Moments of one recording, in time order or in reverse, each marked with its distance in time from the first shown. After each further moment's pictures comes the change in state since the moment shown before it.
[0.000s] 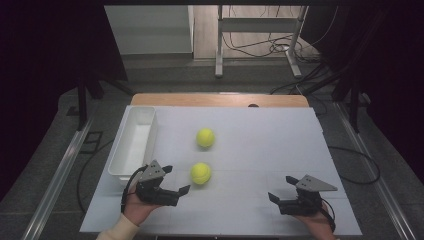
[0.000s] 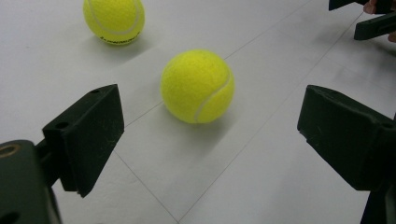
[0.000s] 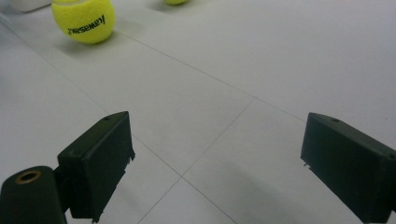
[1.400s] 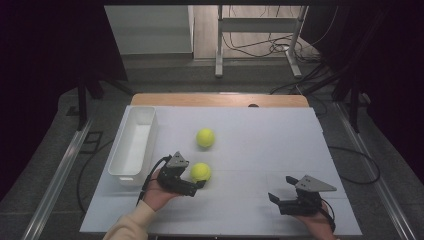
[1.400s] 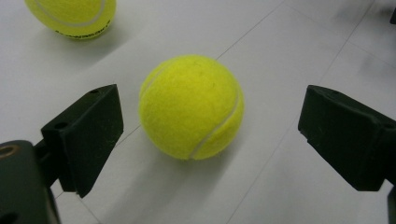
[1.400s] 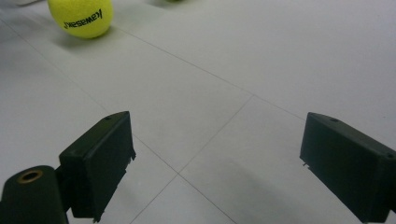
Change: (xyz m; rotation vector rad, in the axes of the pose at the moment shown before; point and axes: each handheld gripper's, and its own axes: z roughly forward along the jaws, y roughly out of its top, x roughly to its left) left arm 0.003 0.024 0.059 0.136 -0.039 0.027; right arm 0.000 -0.001 0.001 0.004 -0.002 -0.011
